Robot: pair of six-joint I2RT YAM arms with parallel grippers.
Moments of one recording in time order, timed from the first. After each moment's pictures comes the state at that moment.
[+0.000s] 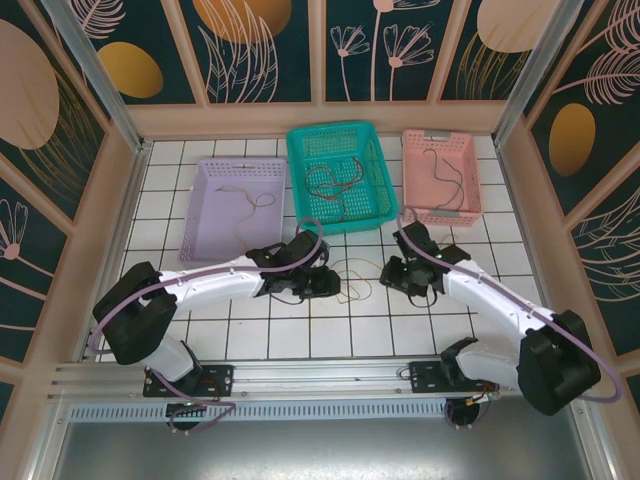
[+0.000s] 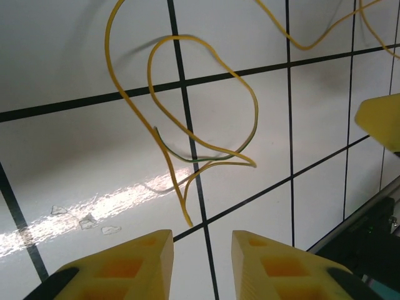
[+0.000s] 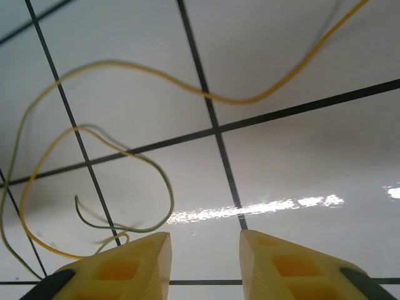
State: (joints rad) left arm -0.93 1.57 0.91 -0.30 0.25 -0.95; right arm 0.54 1.19 0.69 -0.69 -0.09 0.80
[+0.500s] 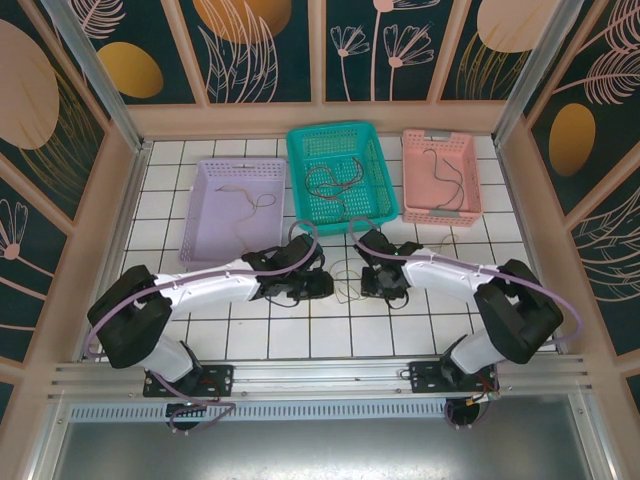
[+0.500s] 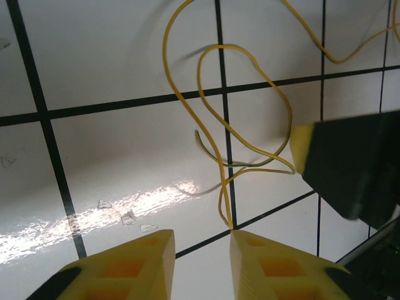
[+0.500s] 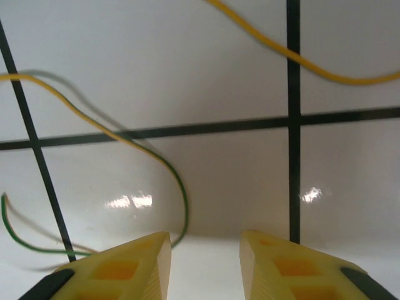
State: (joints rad) left arm -0.93 1.53 0.87 -0.31 0.18 -0.96; right arm 0.73 1.49 0.77 -0.62 0.04 0.78
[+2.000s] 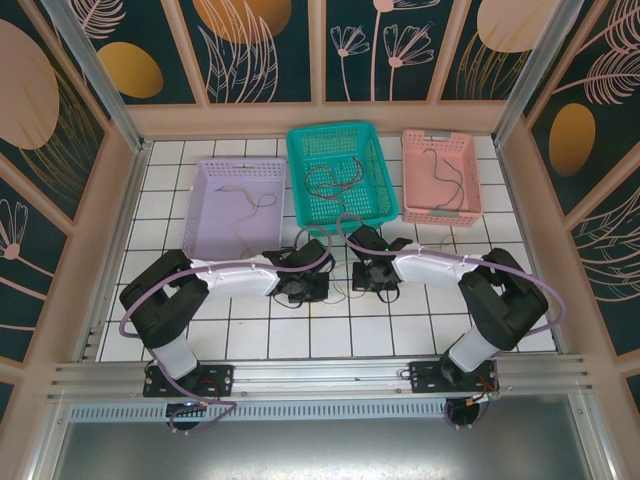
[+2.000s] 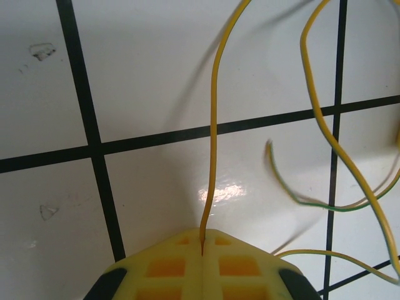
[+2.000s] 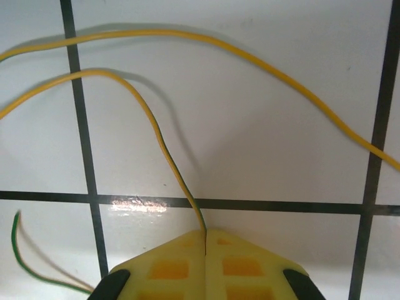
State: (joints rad) left arm -0.93 1.72 0.93 -0.35 0.08 -0.92; right arm 0.74 1.57 0.82 -0.53 0.03 0.71
